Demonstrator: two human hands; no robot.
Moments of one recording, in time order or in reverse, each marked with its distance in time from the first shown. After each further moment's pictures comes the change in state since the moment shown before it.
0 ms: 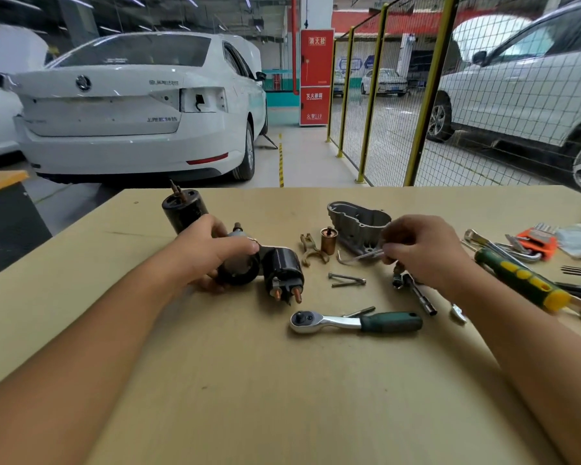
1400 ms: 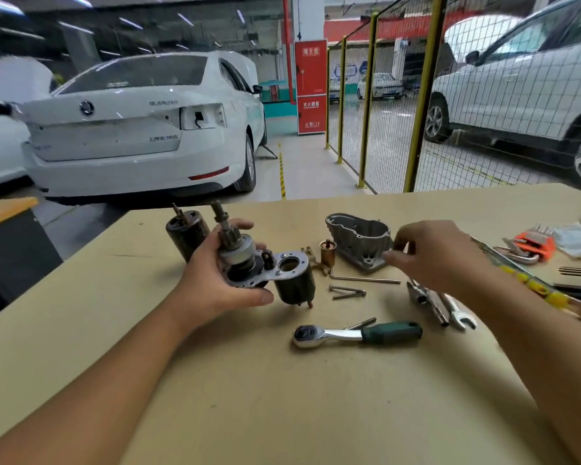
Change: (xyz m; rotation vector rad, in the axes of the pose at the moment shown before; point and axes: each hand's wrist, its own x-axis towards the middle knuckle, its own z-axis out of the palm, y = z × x) left_hand -0.004 -0.024 0.012 -0.243 -0.109 0.593; right_hand 0.002 -0.007 -0.021 -0.601 -0.024 -0.144
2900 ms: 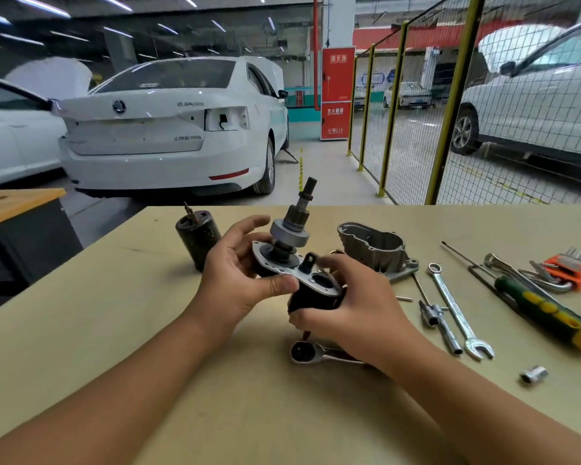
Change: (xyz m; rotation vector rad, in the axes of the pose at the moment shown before) left_hand 0.006 0.011 0.041 -0.193 0.192 0.044; right_hand -0.048 -0.091 0.045 0.767 -0.077 -0.202
